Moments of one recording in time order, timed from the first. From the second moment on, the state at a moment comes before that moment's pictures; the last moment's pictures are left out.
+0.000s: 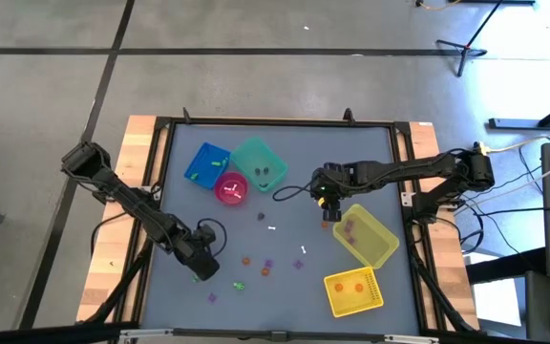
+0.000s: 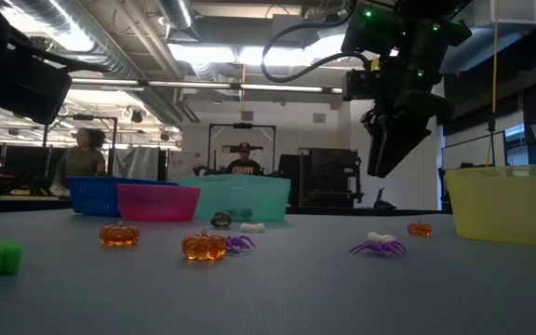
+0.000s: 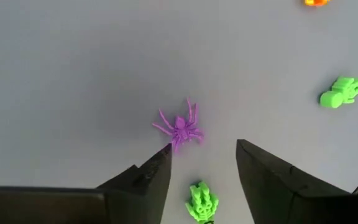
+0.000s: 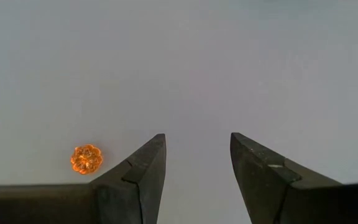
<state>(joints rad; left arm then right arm) -0.63 1.39 0.64 -0.41 -0.05 -1.49 -0.06 1.52 0.98 -0.65 0.09 -0.08</state>
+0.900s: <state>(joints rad) -0.63 1.49 0.64 -0.39 -0.05 -1.52 -0.06 1.52 0.98 -0.65 0.09 -0.08</state>
